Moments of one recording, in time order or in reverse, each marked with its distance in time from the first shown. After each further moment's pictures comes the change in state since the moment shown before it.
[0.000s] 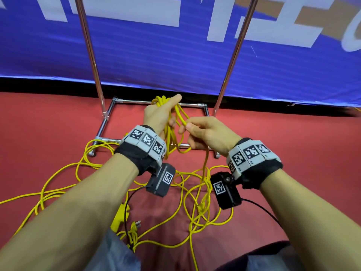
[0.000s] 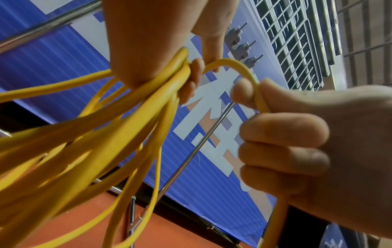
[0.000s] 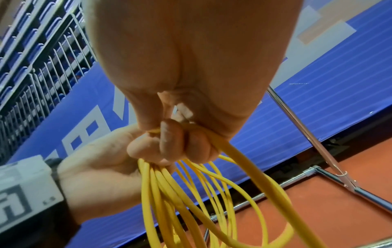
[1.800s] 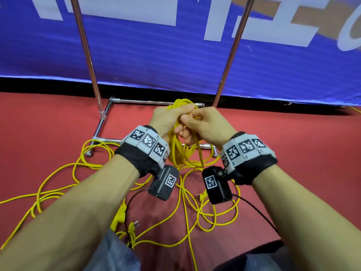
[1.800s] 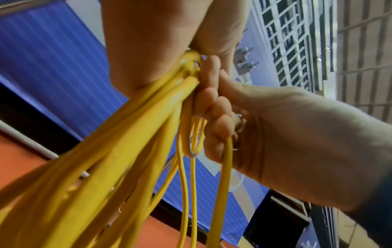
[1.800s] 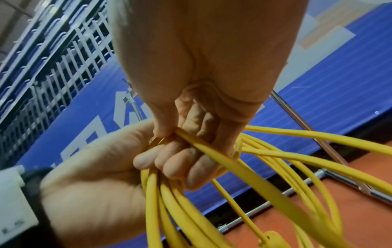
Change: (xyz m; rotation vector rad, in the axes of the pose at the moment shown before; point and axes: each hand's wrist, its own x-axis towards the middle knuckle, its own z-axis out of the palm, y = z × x) left_hand -0.016 -0.003 0.011 0.055 -0.311 -0.105; right_hand 0.014 -0.006 0.000 0.055 0.129 0.014
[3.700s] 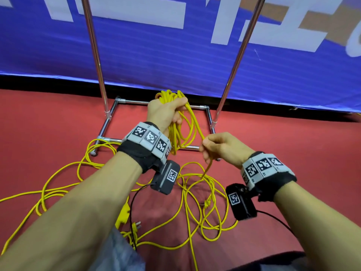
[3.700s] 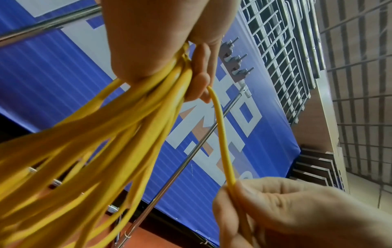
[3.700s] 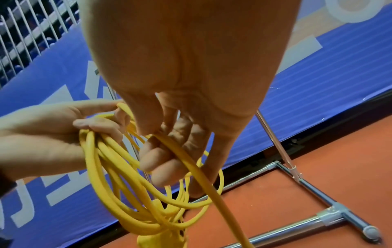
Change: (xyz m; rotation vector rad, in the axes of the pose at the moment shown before) left_hand 0.014 0.014 -0.012 -0.122 0.273 0.193; right_hand -0.025 0.043 -0.019 -0.076 -0.101 0.172
